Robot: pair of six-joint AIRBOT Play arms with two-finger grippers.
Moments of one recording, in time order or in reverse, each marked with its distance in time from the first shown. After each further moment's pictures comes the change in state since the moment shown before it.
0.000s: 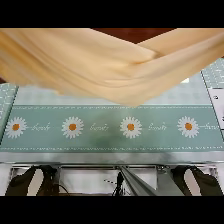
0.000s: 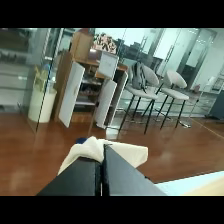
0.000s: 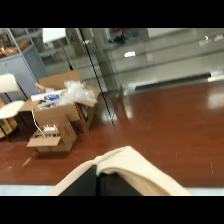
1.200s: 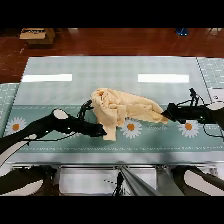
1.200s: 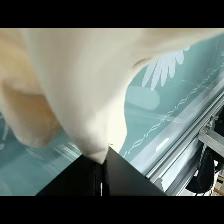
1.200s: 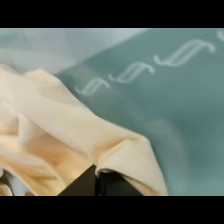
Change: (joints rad) left arm -0.835 -0.679 -0.930 0.005 0.121 0.104; right arm 0.087 -0.597 -0.799 -0.014 -0.063 -0.070
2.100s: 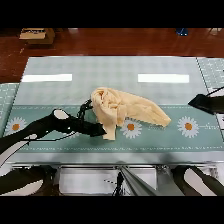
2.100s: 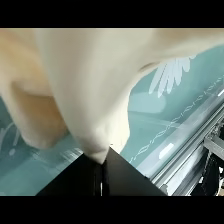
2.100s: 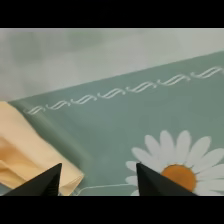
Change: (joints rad) left arm -0.002 -0.004 -0.002 0.003 0.019 -0.001; right arm -0.172 0.185 0.229 -0.409 0.240 0.058
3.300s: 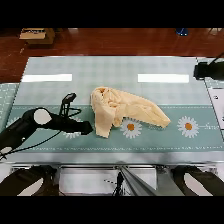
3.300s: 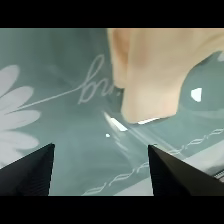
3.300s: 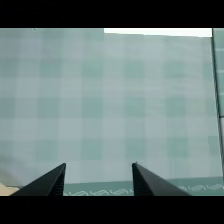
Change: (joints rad) left arm 0.086 0.308 0.017 0.590 -0.073 -0.418; right arm 0.391 0.029 0.360 -0.494 -0.115 0.293
